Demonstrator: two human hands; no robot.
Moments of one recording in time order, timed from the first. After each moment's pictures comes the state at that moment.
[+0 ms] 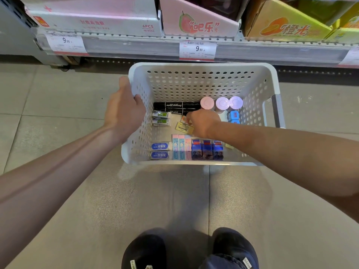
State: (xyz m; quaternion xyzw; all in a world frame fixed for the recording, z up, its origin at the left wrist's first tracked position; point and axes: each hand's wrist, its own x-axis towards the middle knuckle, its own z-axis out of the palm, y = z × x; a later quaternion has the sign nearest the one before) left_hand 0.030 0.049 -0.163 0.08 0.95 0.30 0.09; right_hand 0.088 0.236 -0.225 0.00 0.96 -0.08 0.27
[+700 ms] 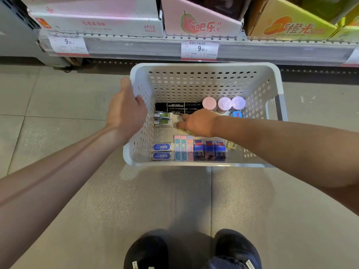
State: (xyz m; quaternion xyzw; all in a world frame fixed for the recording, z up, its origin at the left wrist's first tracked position) left_hand 0.028 0.046 -0.168 0.10 0.95 0.30 0.08; right_hand 0.075 0.239 -0.233 -0.28 0.92 0.07 0.26
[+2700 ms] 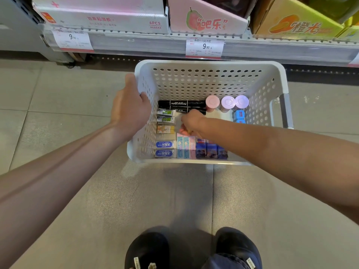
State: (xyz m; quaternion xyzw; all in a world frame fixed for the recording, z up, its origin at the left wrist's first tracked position) left_hand 0.028 0.046 -0.166 0.09 0.95 0.30 0.09; right_hand 0.066 0.198 -0.249 0.31 0.72 -0.53 0.32
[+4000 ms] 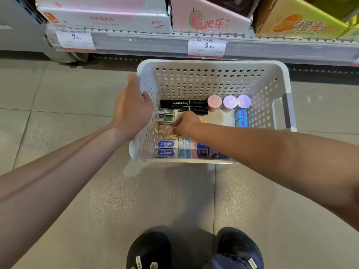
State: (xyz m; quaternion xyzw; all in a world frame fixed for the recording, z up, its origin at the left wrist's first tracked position) left_hand 0.027 0.045 -0.167 0.10 0.95 0.30 0.08; right_hand 0.070 0.176 -0.248 0.28 0.80 -0.45 0.29
